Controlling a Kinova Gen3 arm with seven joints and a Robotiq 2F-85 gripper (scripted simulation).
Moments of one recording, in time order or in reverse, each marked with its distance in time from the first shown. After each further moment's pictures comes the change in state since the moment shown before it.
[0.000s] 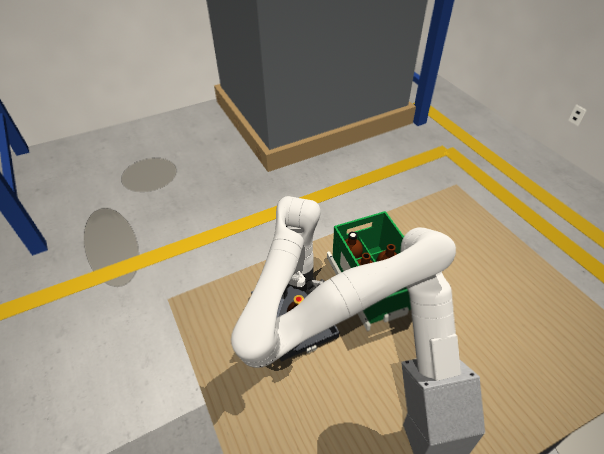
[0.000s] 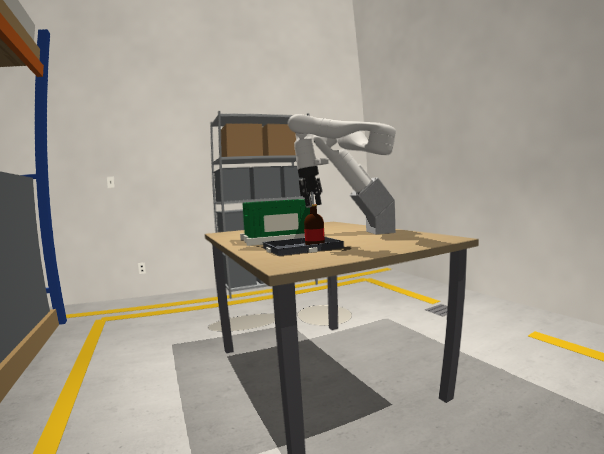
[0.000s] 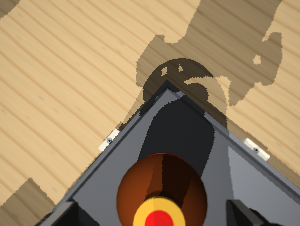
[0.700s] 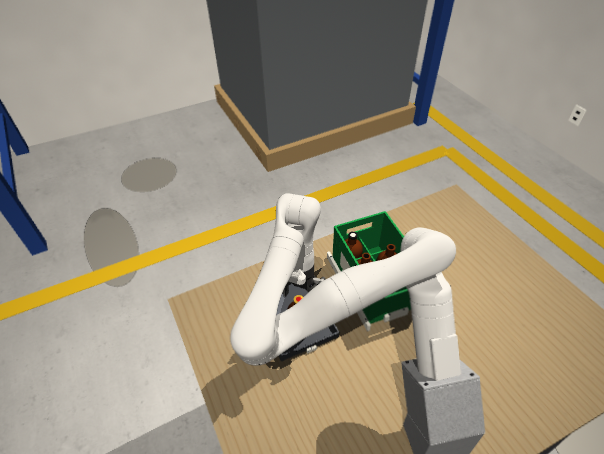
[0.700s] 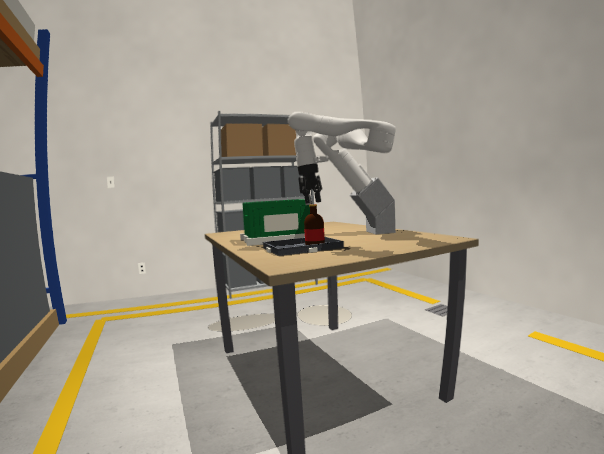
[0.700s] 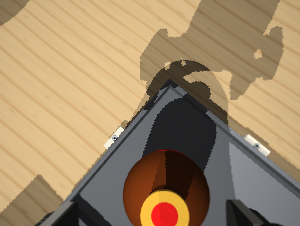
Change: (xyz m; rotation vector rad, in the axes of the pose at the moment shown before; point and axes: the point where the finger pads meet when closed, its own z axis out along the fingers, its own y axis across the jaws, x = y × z) arm -0.001 -0.003 -0.010 0.008 -0.009 0.010
